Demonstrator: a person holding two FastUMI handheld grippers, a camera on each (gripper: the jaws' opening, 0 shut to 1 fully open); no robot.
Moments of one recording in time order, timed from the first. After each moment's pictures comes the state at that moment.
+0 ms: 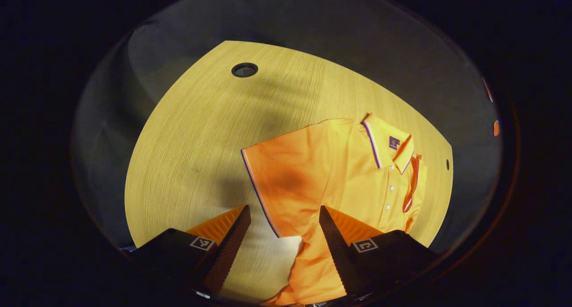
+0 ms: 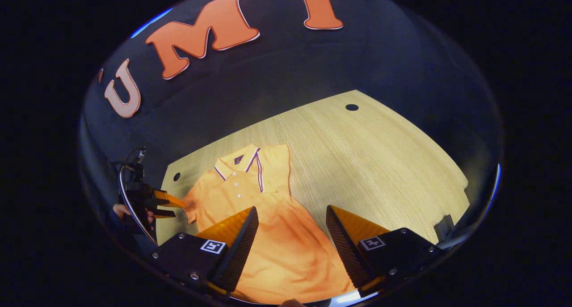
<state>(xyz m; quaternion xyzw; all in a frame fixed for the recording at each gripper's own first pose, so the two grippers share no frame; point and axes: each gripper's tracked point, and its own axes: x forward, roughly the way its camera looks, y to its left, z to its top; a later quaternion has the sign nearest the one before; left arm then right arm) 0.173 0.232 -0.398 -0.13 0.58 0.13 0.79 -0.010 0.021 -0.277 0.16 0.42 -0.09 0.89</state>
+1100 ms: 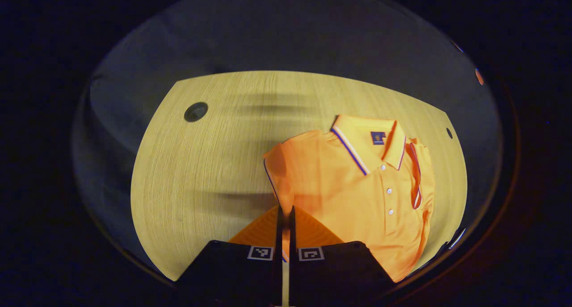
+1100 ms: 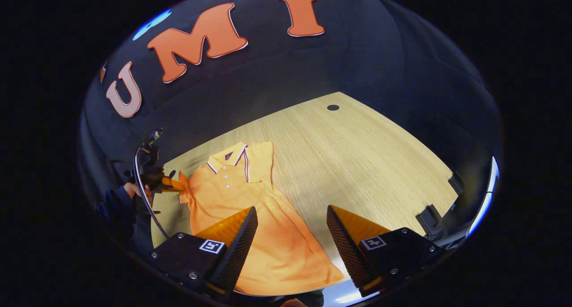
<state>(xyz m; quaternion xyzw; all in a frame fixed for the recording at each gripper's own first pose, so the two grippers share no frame) 0.234 0.184 -0.384 0.02 0.53 0.04 0.85 -0.071 -0.015 -0.274 0.16 0.41 -0.12 0.89</state>
